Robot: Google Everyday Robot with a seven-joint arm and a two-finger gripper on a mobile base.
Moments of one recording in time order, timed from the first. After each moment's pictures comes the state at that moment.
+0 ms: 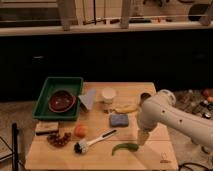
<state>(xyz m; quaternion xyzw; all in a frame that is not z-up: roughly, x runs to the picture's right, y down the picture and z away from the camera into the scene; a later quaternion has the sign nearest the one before) 0.178 0.217 0.719 -0.31 -0.04 0.06 0.95</state>
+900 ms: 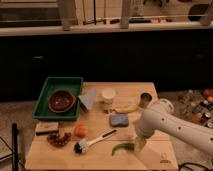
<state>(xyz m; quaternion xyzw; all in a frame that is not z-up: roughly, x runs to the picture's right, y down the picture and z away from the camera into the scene) 0.162 0.257 0.734 -0.32 -0.07 0.06 0.94</state>
